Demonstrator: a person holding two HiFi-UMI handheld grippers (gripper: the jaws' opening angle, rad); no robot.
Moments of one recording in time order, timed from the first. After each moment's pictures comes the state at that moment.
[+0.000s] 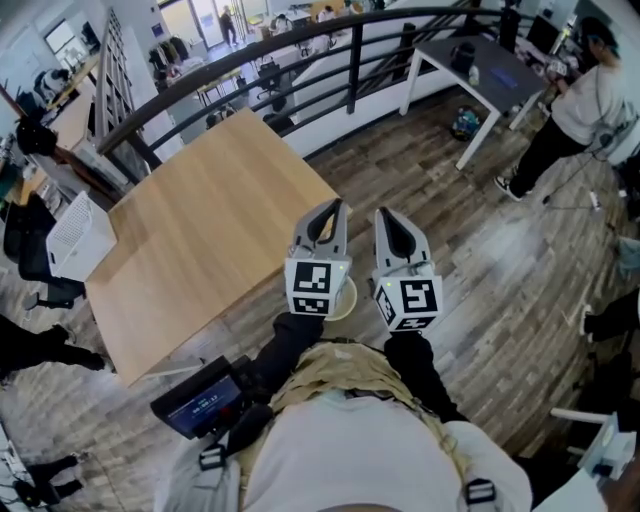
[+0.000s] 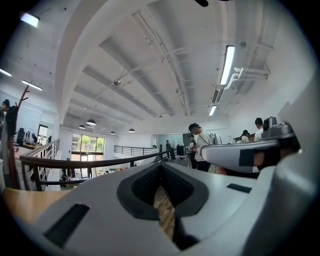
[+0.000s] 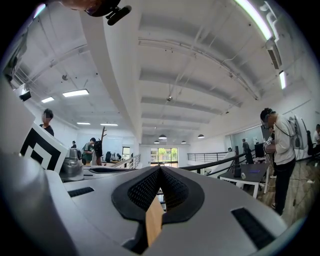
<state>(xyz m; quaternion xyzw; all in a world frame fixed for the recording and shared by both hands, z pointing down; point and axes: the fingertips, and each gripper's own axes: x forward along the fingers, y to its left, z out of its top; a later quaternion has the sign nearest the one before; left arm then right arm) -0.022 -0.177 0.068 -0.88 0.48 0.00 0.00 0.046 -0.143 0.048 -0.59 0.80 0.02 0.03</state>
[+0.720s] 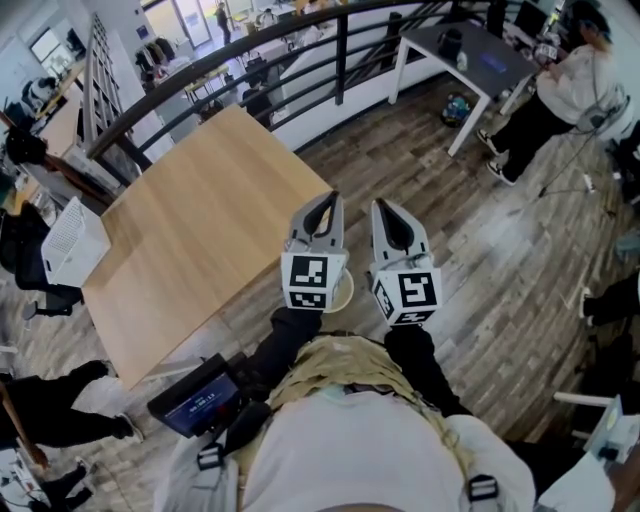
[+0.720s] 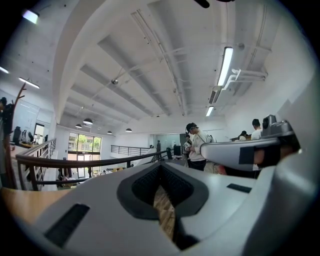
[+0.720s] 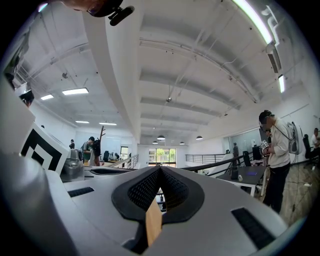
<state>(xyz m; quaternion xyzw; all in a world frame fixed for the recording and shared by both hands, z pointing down) -0.006 -0.172 0.072 -0.89 0.46 0.00 0.00 0.058 -0.136 0.046 -0.60 0.80 0.03 0.03</state>
